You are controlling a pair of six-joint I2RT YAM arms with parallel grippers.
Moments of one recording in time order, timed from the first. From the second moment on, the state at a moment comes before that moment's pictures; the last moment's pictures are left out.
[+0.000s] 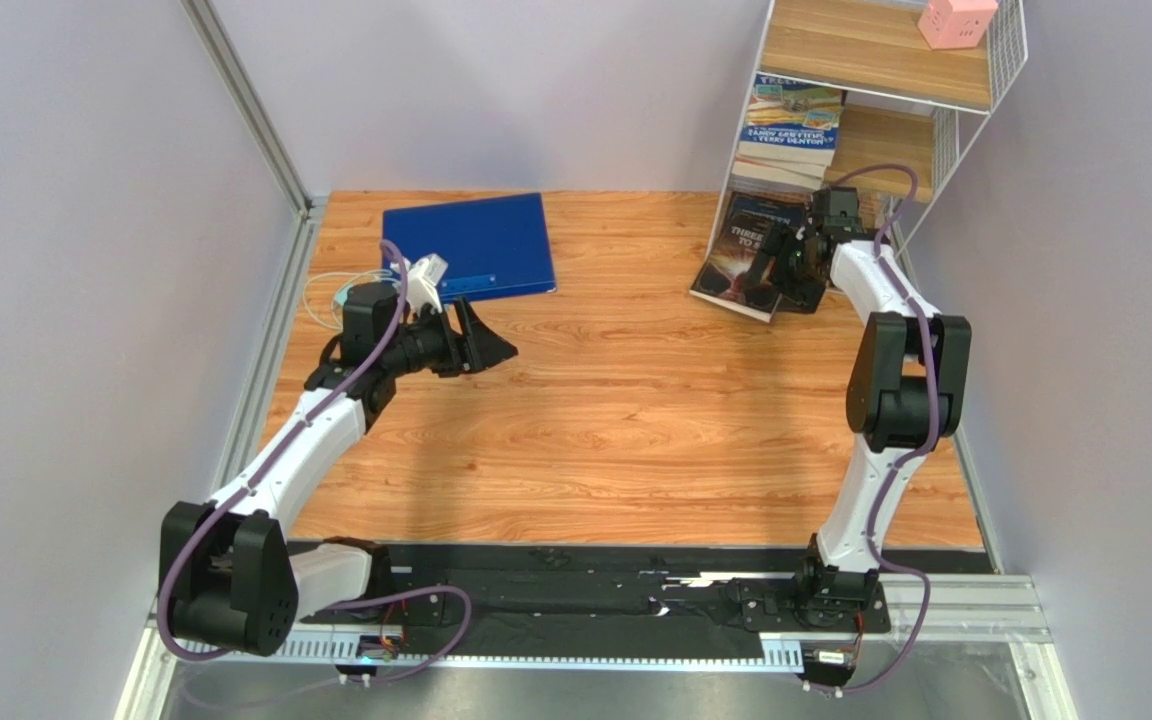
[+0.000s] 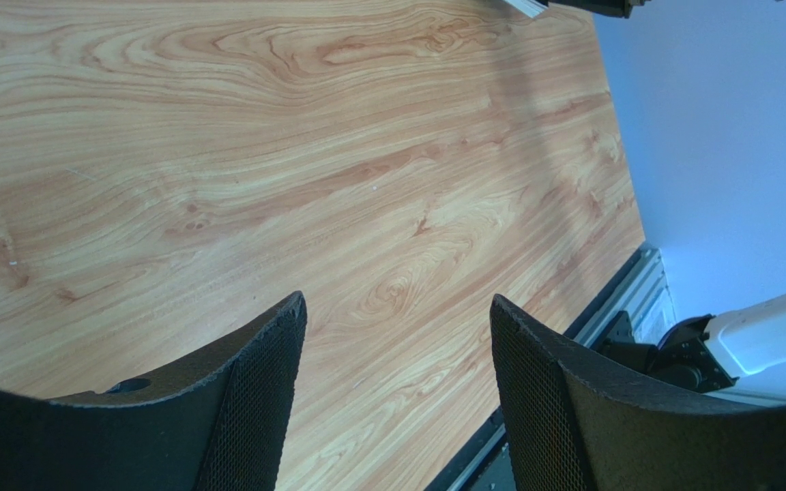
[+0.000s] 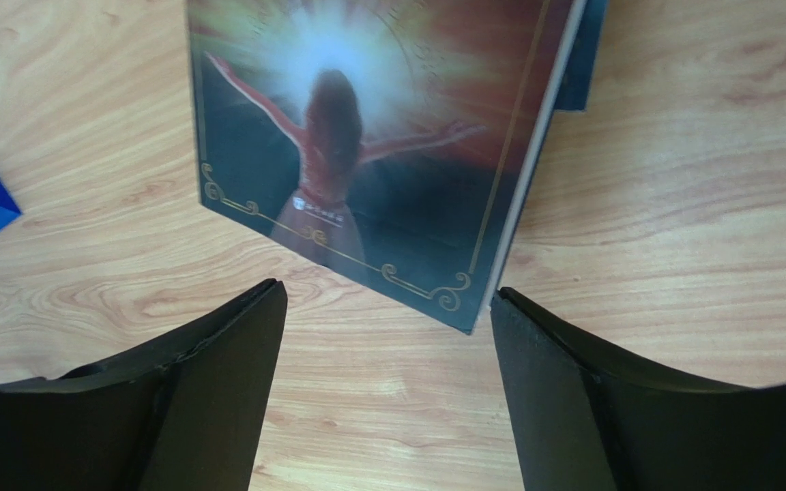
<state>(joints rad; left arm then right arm) -0.18 1.19 0.75 -0.06 0.63 -0.50 -0.07 2.00 1.61 -0.61 -0.24 0.41</state>
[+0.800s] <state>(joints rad) -0.18 1.16 0.71 -0.06 0.63 -0.49 0.14 1.88 1.45 -0.64 -0.03 0.37</state>
